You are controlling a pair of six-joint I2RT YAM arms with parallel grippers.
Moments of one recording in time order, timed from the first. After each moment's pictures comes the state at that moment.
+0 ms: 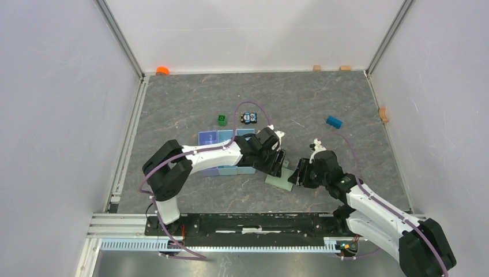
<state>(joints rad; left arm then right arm) -0.98 1.80 1.19 -0.35 0.16 -0.50 0.50 0.85 0.27 -0.23 -0.18 0.66</state>
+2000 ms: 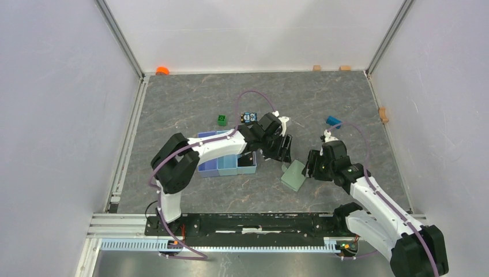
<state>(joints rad) -0.92 1.88 1.33 -0.28 0.26 -0.50 0.34 0.88 0.47 -0.51 -0.03 0.47</state>
